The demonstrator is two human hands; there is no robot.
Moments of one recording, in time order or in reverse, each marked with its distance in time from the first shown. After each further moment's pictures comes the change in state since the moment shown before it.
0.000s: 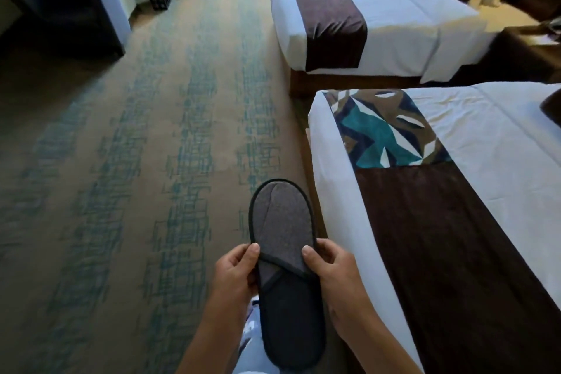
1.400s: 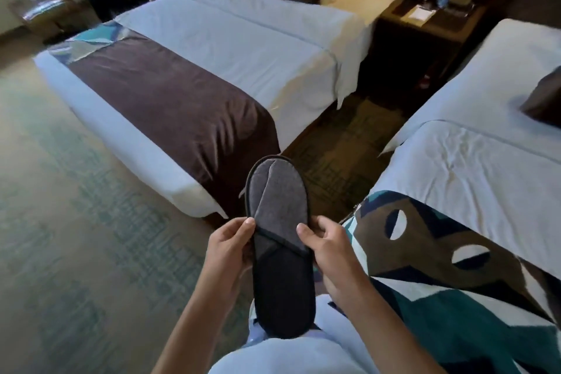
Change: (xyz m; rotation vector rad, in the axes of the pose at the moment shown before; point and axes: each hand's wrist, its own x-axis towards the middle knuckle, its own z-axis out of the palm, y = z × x) left_hand 0.902 0.456 0.565 0.582 -0.656 -0.112; right_hand 0.931 -0.472 -0.092 0.334 0.666 0.103
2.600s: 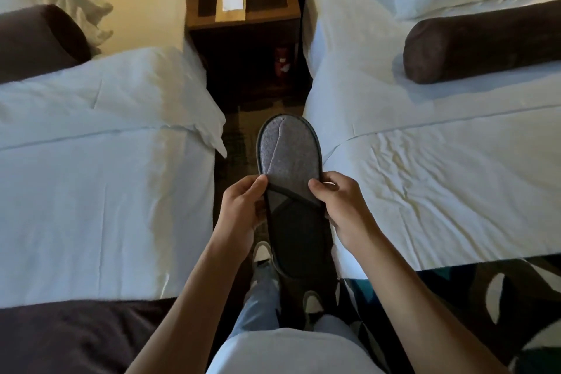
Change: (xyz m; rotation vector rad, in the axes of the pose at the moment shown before) left_hand 0.550 0.161 0.425 0.432 -0.708 -0.216; right_hand 0.491 -0.222 -0.238 0.394 0.699 0.110
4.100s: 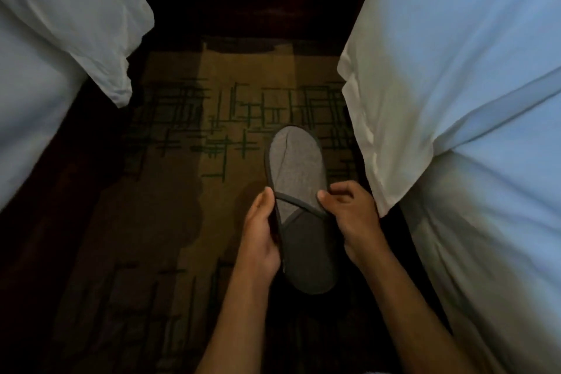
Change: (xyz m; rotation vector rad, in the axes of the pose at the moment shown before) left_hand 0.643 -0.529 -0.089 -0.569 0.039 -0.127; right_hand 0.636 0.493 0.117 -0.026 0.141 -0.142
